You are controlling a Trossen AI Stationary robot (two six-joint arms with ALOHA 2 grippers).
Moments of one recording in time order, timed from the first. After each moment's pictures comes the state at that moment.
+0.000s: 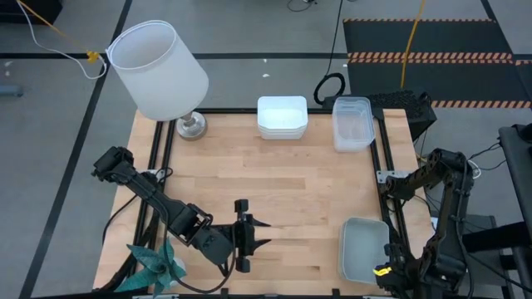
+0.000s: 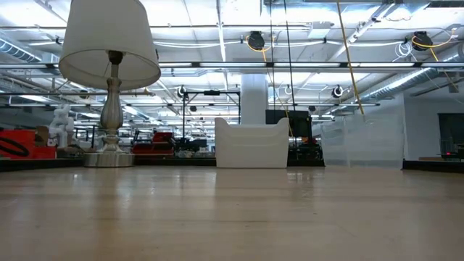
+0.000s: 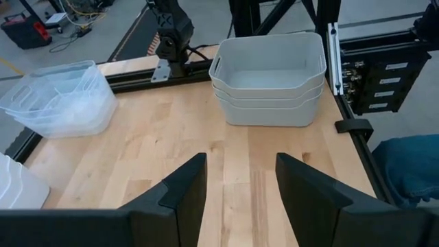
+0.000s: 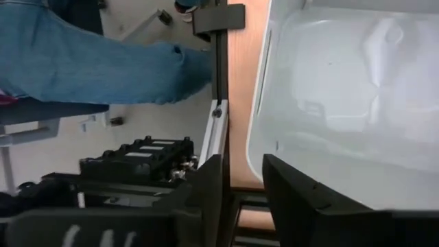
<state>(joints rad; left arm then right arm) -0.61 1.69 1.47 -0.34 -0.63 -0.18 1.25 1.53 1.39 -1.12 0.07 1.30</state>
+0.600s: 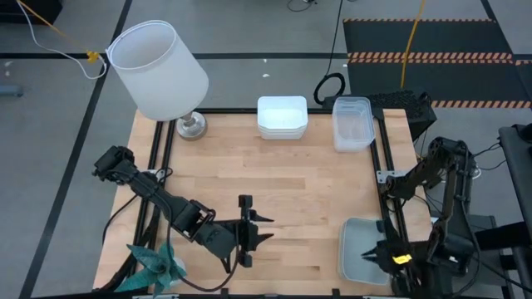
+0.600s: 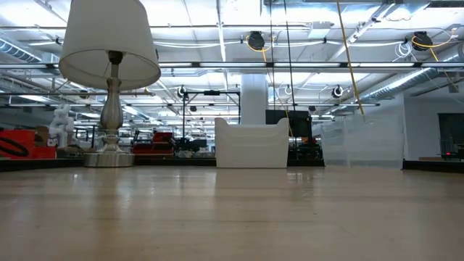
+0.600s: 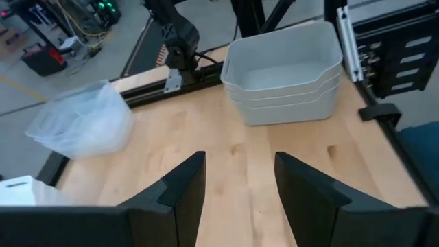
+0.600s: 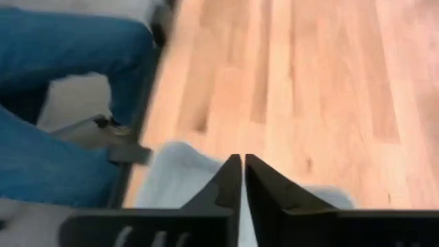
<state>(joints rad) -0.58 1.69 1.47 -0.32 -0.63 -0.01 1.24 1.40 1.37 -1.23 0.65 0.97</state>
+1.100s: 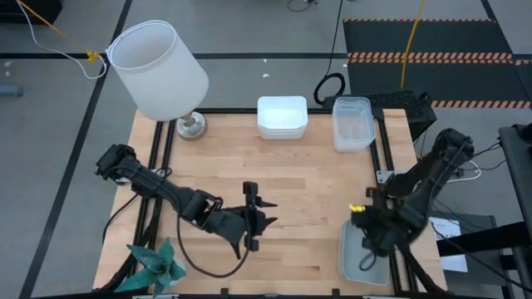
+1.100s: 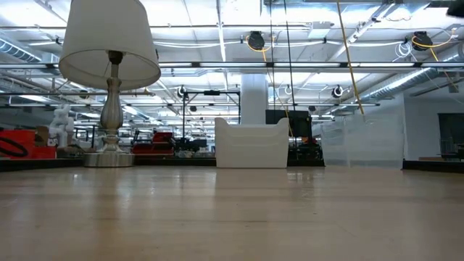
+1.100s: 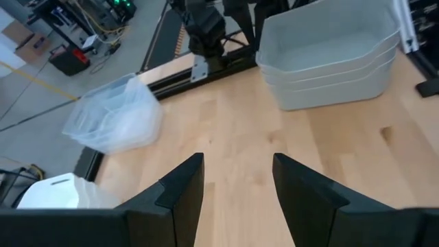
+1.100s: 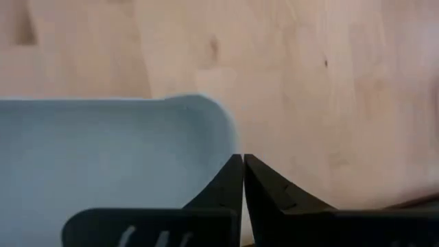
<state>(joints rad) -0.49 1.69 1.47 -0.35 -0.63 0.11 0.88 1.26 1.05 -1.34 0.31 1.02</state>
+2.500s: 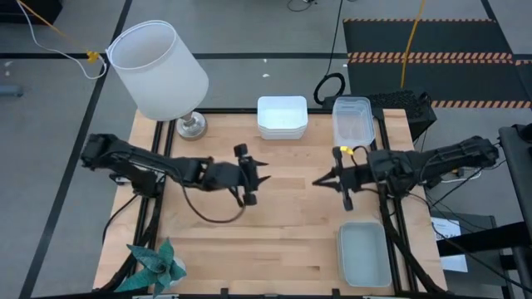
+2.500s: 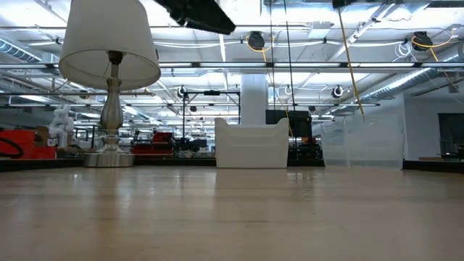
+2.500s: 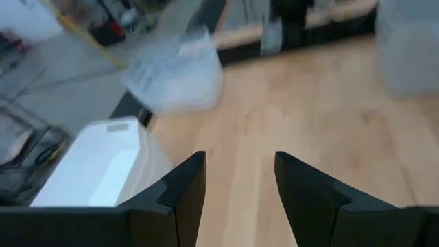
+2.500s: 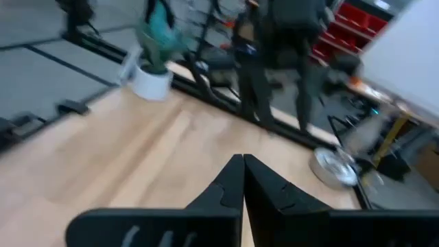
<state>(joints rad) -0.19 1.47 1.09 -0.10 -0.48 0.16 0.20 0.83 0.66 -0.03 0.05 -0.35</state>
